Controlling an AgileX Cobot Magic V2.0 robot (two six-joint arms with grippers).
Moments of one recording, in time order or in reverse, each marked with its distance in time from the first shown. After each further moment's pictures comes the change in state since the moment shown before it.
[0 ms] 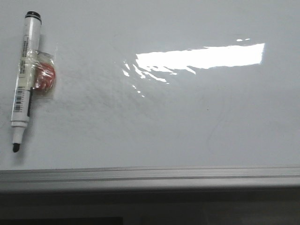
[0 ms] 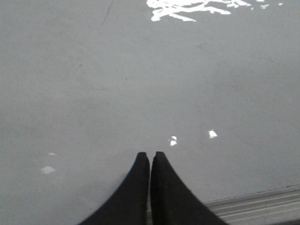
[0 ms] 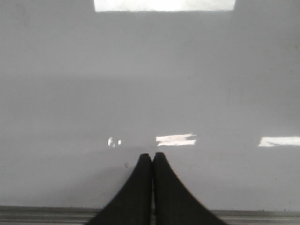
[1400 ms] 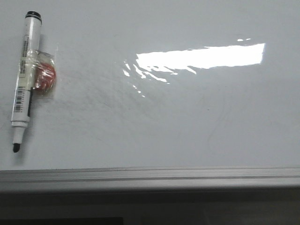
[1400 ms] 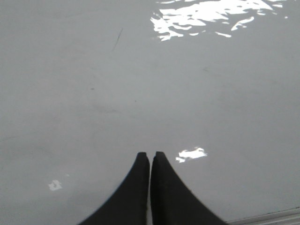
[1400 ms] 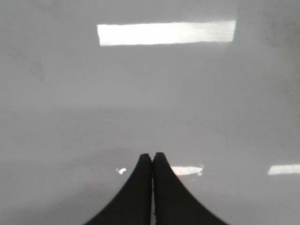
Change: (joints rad) left arm 0.000 0.000 0.000 0.019 -0.070 0.000; right arm 0.000 0.000 0.000 0.022 -0.134 0.002
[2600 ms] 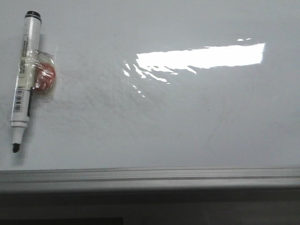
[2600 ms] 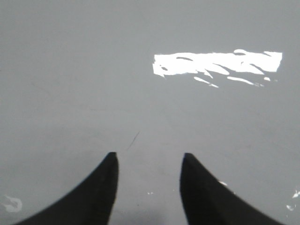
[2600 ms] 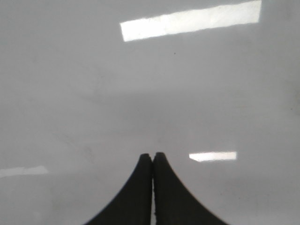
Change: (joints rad) left arm 0.000 0.215 -0.132 -0.232 -0.232 0.000; right arm 0.045 0.245 -0.289 0.132 0.111 0.006
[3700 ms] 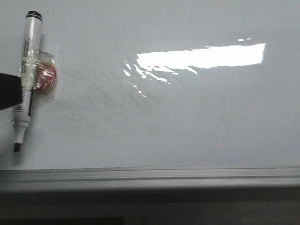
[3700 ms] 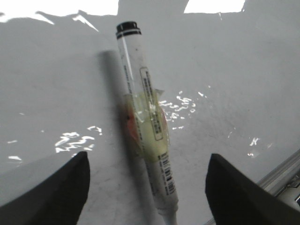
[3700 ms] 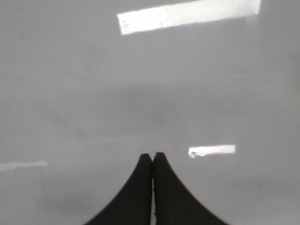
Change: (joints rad) left arm -0.840 0.605 -0.016 -0.175 -0.460 -0.015; right arm 0.000 0.000 0.055 0.000 -0.034 0.000
